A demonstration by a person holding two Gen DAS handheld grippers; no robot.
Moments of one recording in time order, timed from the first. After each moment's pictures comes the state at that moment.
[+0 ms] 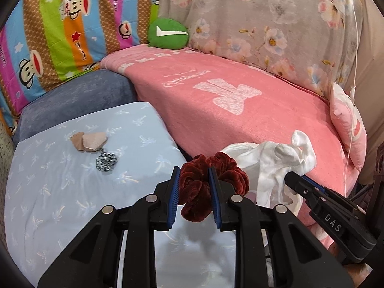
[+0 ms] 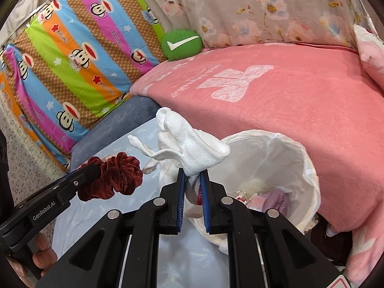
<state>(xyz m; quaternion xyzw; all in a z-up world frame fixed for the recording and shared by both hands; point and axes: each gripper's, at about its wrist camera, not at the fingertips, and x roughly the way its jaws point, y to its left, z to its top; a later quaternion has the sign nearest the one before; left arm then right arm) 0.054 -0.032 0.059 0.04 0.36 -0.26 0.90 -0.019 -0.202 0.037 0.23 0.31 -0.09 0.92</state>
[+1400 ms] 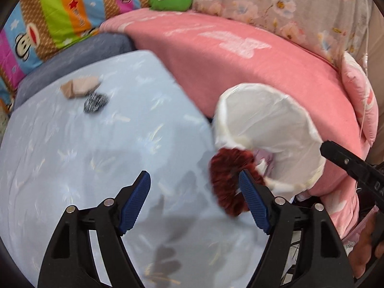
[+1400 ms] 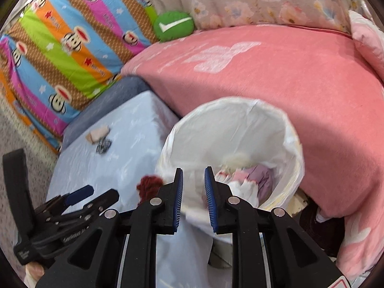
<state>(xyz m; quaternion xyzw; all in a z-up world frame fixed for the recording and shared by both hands) 0.036 -0.030 -0.030 0.05 0.44 -0.23 0.86 -0.044 -0.198 -0.020 0.21 0.38 -0.07 0.90</state>
